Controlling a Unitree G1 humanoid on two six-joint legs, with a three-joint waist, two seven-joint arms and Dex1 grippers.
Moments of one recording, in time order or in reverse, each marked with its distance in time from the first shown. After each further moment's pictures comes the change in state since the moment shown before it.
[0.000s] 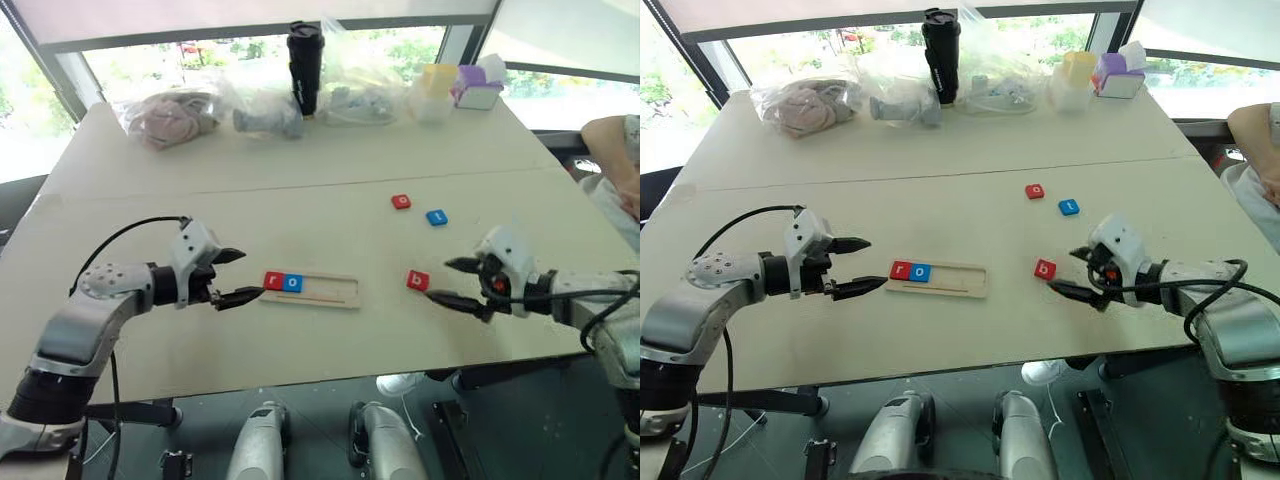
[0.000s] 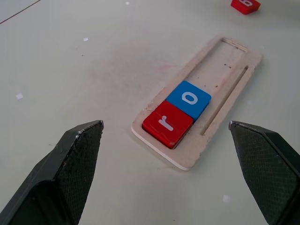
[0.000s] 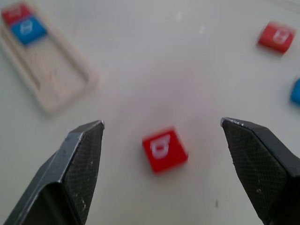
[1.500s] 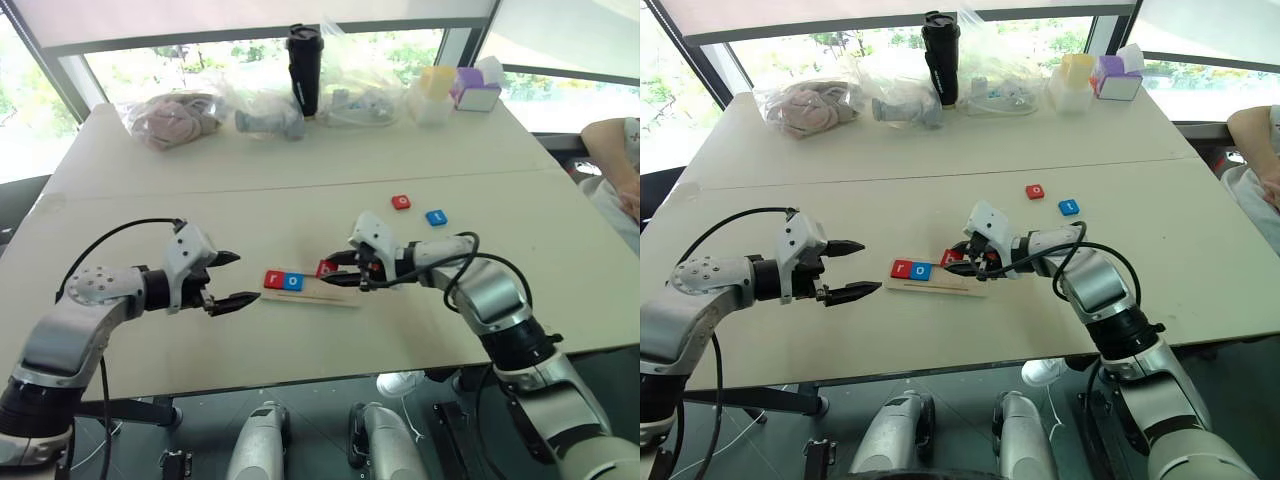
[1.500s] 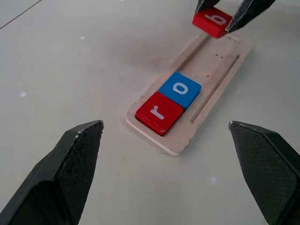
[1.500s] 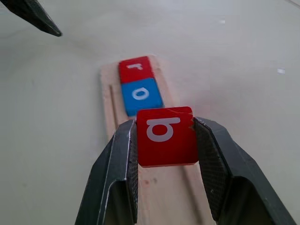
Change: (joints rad) left arm 0.059 0.033 0.036 -0.086 -0.001 0.035 0.019; right arm -0.440 0.402 0.427 0.164 -0.122 -0.029 -0.054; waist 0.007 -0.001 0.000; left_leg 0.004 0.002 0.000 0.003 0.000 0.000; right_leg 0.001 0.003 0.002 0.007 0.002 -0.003
